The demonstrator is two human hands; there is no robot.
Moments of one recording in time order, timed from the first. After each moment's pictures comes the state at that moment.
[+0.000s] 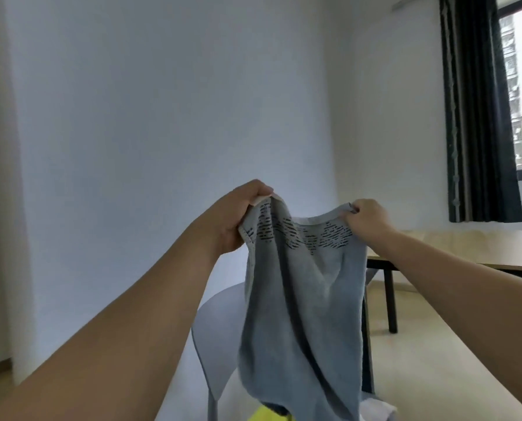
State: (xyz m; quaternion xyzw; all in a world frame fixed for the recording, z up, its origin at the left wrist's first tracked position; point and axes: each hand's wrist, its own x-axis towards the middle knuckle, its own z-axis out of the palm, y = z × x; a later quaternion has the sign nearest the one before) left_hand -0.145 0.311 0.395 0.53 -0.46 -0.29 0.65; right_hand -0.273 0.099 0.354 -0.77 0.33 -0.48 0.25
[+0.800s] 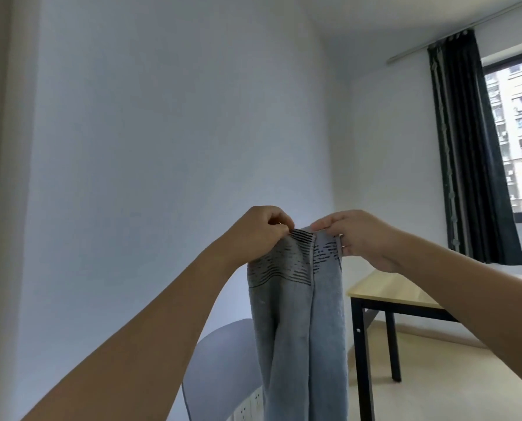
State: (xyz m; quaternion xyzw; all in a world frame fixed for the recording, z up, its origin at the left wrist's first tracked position) left_hand -0.162 0.301 0.423 0.68 -0.58 0.09 0.44; right_hand -0.299 0.166 0.416 -0.80 0.16 -0.37 0.44
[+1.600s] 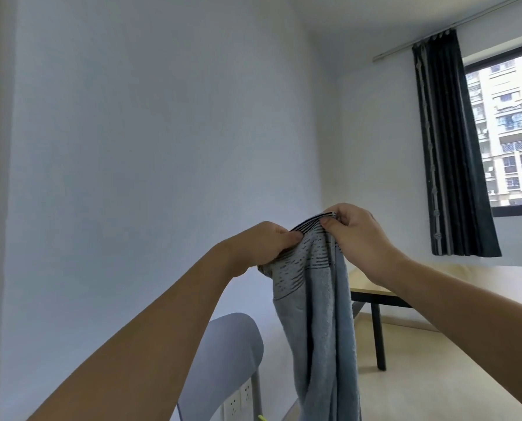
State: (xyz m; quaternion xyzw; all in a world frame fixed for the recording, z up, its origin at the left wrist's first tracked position) left_hand -0.181 0.288 0.410 0.71 -0.59 -0.07 0.37; right_hand -0.314 0.173 0.389 -0.75 0.15 -0.56 0.31
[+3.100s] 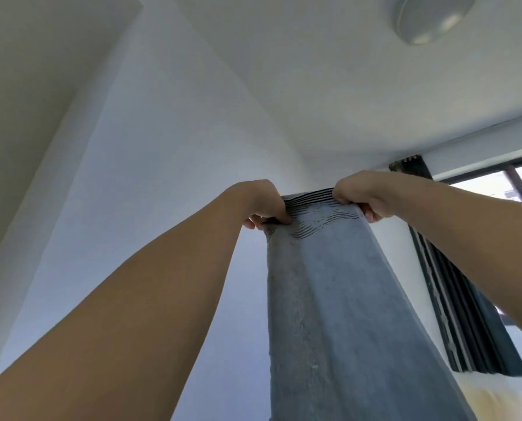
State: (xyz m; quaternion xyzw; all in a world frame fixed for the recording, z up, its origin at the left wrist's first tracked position) left_hand -0.270 0.360 0.650 0.76 -0.54 0.24 0.27; right_hand -0.420 0.270 0.635 -0.78 0.34 -0.48 0.20
